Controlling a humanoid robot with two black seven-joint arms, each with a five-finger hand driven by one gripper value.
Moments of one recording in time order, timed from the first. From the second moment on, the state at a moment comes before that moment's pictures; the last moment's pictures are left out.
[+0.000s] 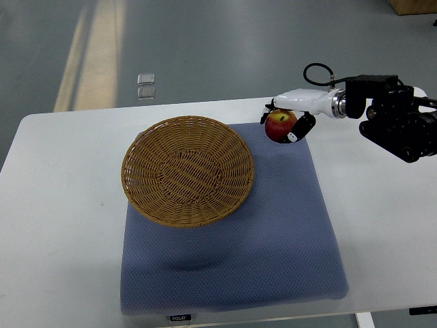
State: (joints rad) left arm 0.02 0.00 -0.12 -0.14 0.07 -0.05 -0.03; right arm 1.15 -0.33 0.16 0.67 -1.51 0.18 0.40
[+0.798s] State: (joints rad) left arm 0.02 0.00 -0.12 -0.14 0.07 -0.05 -0.03; right arm 1.21 -0.08 0.16 0.69 -1.49 0.17 0.40
